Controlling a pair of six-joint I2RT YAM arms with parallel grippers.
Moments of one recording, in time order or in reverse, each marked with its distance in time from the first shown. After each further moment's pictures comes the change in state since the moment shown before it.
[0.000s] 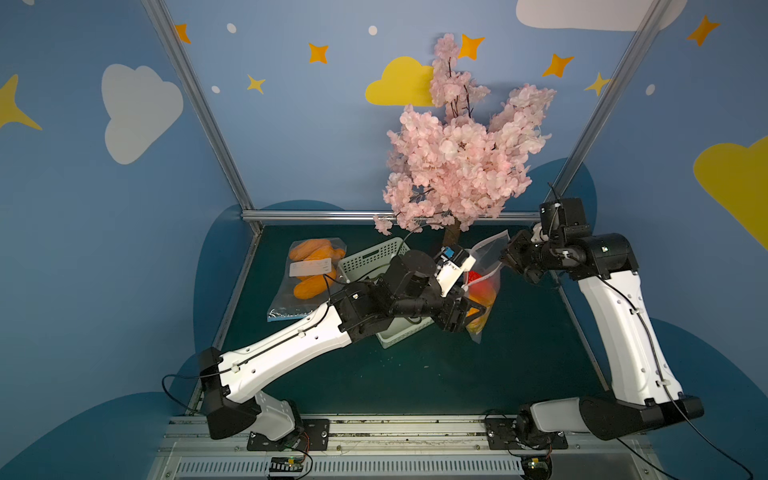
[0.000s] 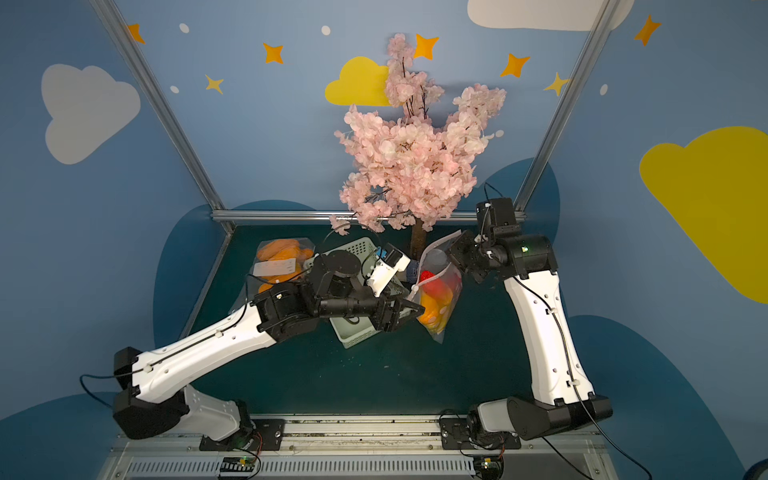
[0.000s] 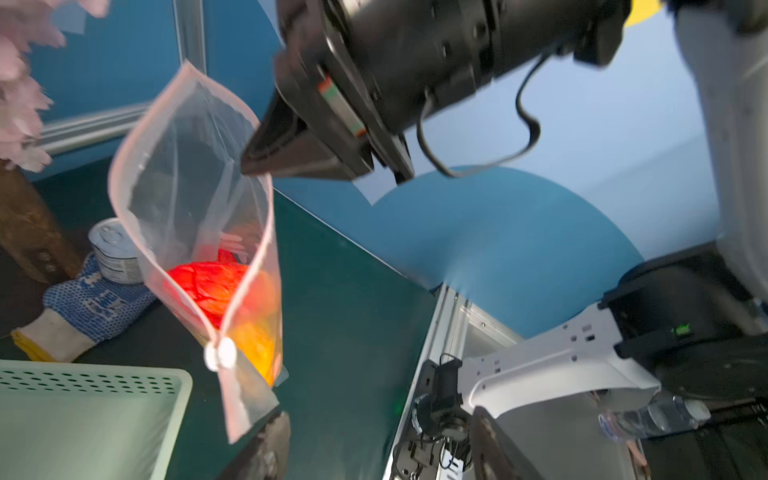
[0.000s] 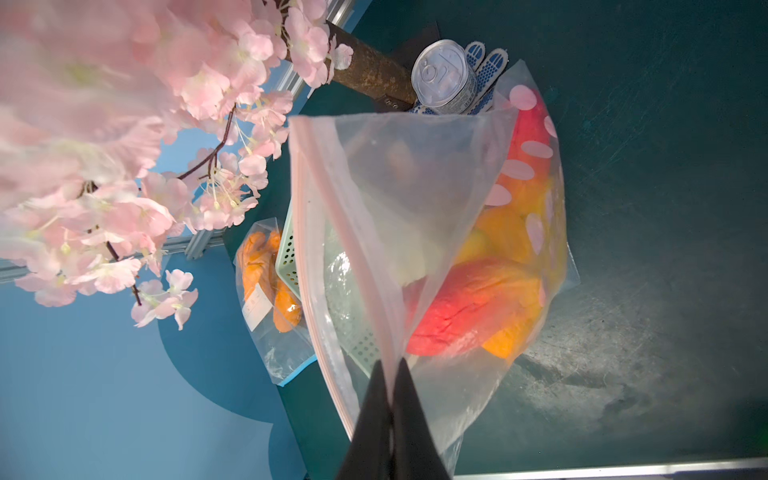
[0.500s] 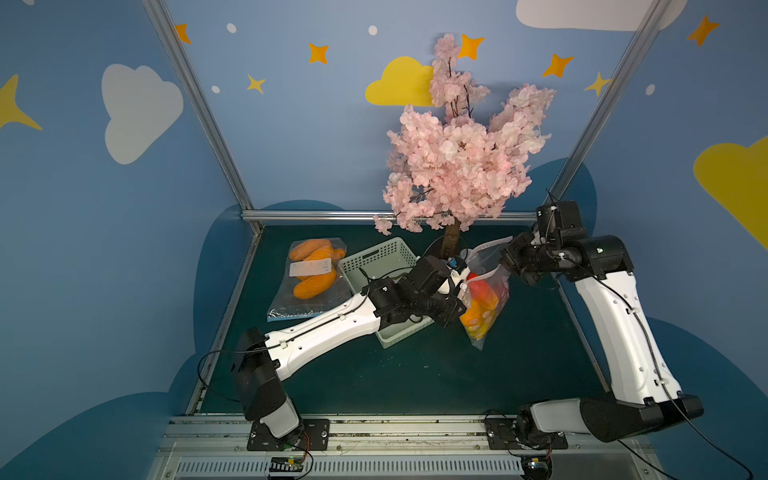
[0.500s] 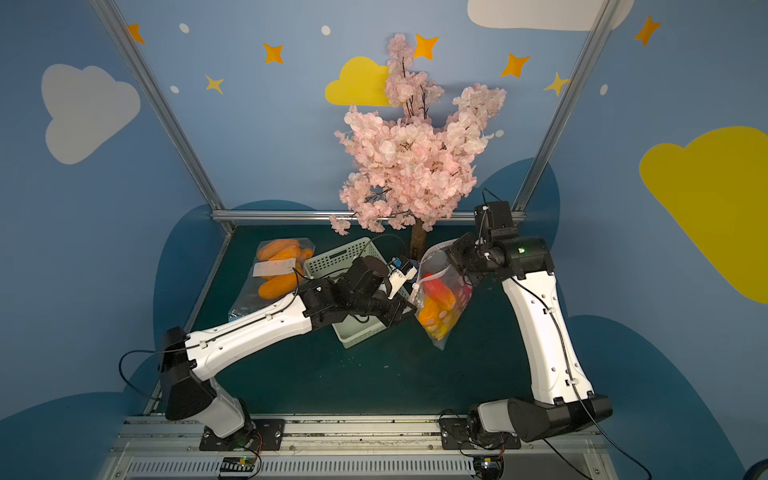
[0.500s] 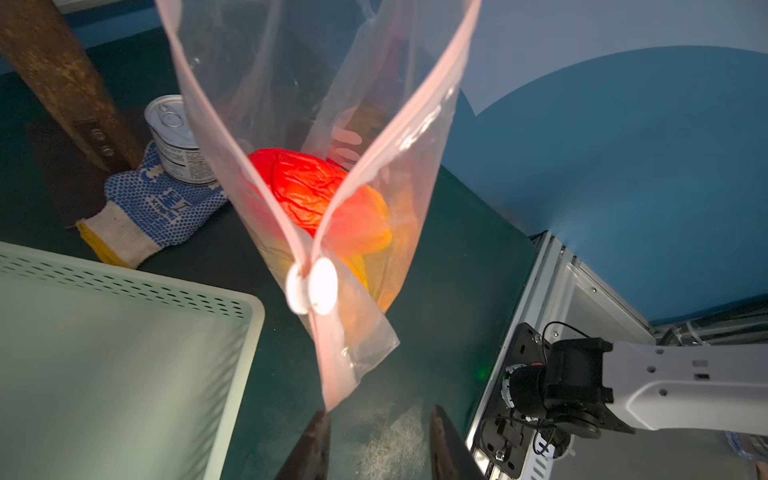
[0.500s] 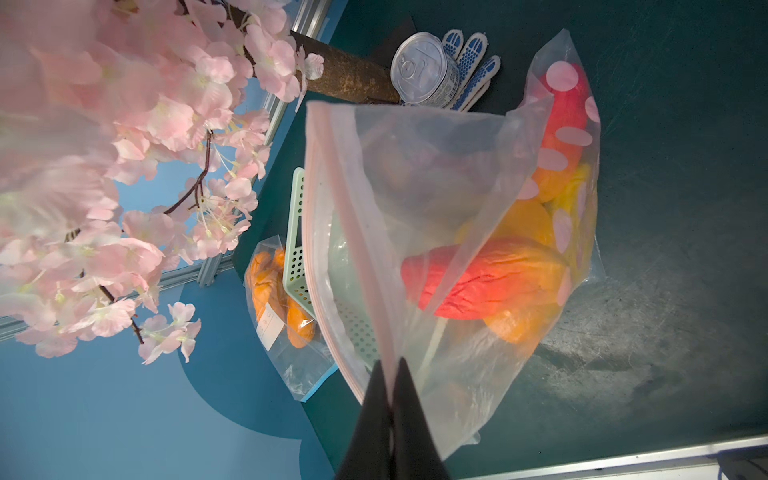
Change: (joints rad) left arm 0.078 0.167 -0.022 -0.039 -0.037 0.042; right arm -0.001 -0.010 -0.047 0.019 0.012 0.103
